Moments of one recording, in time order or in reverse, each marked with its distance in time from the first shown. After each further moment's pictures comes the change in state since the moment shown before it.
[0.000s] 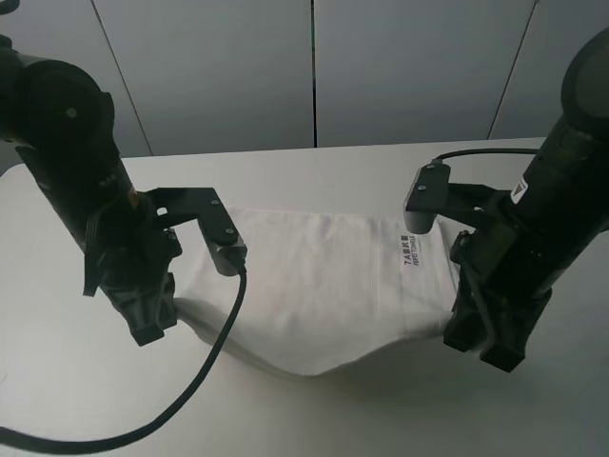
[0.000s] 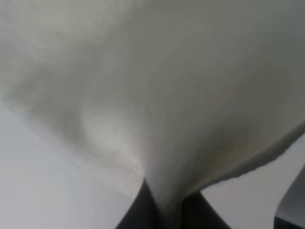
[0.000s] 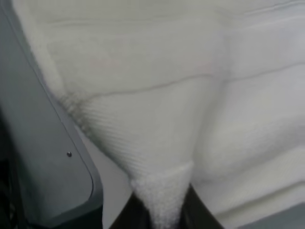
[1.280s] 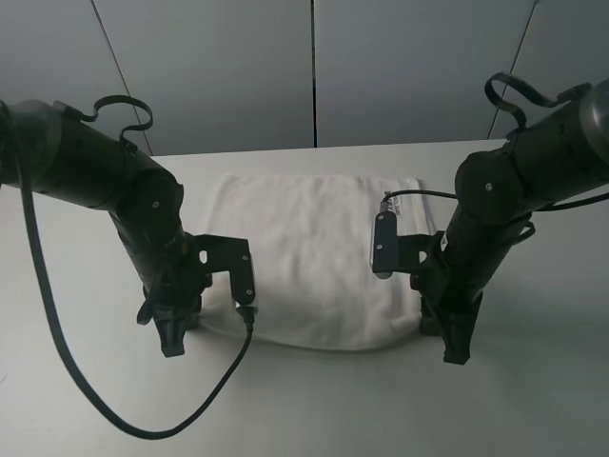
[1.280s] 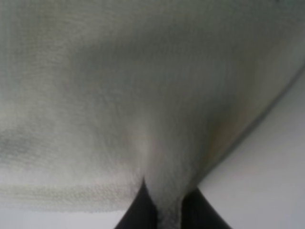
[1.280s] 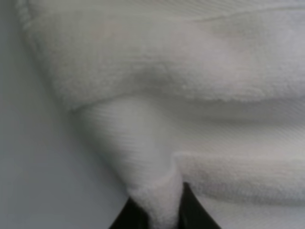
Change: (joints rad) left arm 0.000 0.312 0.000 0.224 -0.279 0.128; right arm -0.007 0.411 -0.002 -0.201 -0.443 -0.235
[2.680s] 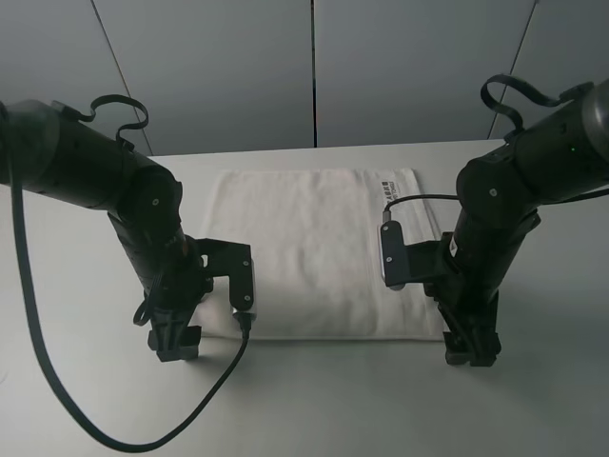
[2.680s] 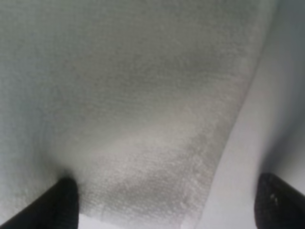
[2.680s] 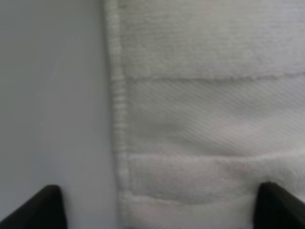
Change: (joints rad) left arm 0.004 0.000 0.004 -0.071 -0.004 0.123; right arm 0.000 -0.004 0.002 -0.165 0.041 0.032
